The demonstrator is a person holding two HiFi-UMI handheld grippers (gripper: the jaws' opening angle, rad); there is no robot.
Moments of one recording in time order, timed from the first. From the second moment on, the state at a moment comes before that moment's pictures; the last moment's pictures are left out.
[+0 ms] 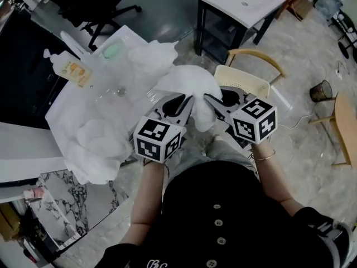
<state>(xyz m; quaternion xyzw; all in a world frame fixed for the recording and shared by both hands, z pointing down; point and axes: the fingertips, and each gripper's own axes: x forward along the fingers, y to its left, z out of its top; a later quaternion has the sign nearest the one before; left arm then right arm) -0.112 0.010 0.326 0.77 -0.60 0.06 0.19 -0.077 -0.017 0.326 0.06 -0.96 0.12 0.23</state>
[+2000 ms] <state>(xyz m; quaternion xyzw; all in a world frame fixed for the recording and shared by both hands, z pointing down) 0.088 -0.225 0.478 0.79 -0.47 0.14 0.35 0.136 -0.241 0.471 0.18 -0.90 0.27 0.28</state>
